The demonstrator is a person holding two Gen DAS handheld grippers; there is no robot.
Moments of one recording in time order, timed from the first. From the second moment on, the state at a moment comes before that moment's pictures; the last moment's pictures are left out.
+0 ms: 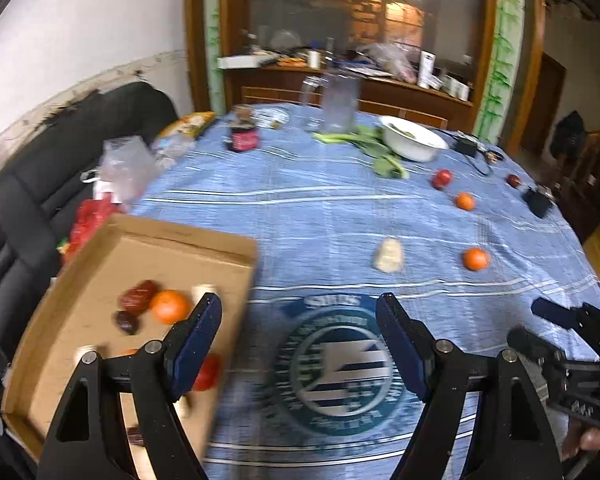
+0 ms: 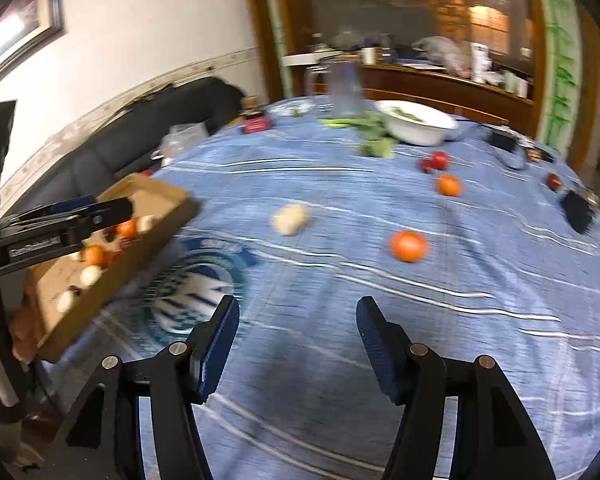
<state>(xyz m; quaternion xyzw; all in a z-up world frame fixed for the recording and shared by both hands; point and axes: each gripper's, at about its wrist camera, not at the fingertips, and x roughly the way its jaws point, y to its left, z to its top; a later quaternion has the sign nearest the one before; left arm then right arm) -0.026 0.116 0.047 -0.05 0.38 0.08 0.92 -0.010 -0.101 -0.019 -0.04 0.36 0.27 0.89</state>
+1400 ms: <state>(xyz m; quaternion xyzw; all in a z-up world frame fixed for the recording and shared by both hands) 0.108 0.058 -0.031 -0.02 0.47 0.02 0.88 0.091 -0.127 -0.048 0.00 0.40 0.22 0.89</state>
